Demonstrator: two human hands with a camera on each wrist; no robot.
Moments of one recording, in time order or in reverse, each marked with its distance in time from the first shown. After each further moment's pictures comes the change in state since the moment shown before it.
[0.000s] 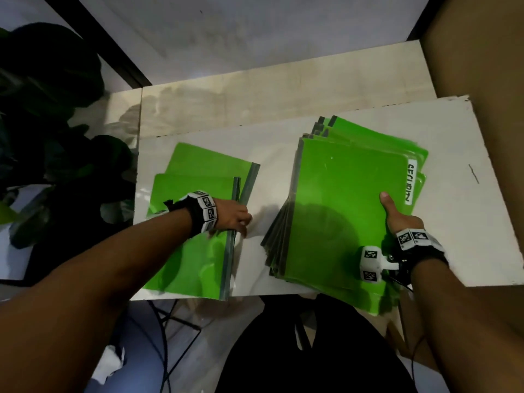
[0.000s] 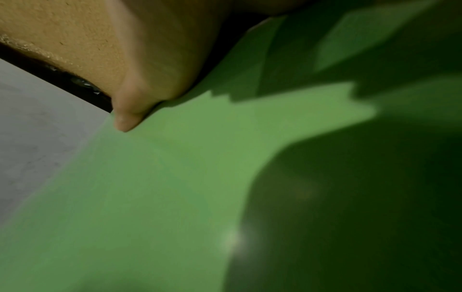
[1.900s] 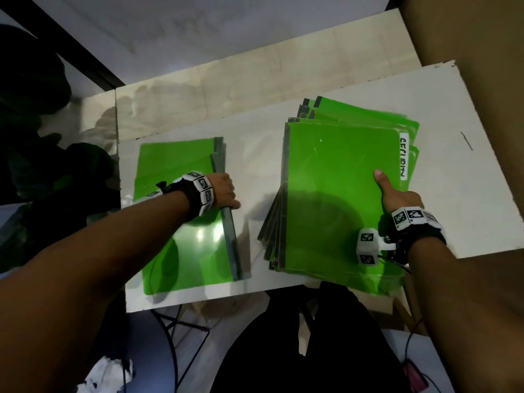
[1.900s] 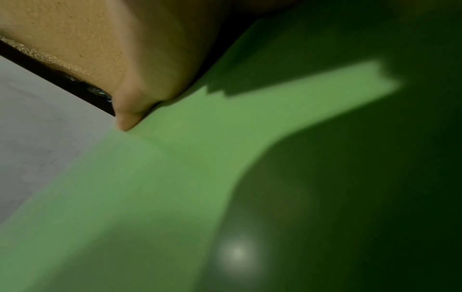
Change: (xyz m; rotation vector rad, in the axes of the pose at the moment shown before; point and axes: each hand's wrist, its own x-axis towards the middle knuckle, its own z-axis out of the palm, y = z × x) left_hand 0.009 -0.038 -0.001 0.256 0.125 -0.080; right_hand 0.001 0.005 0.006 0.013 0.043 -0.009
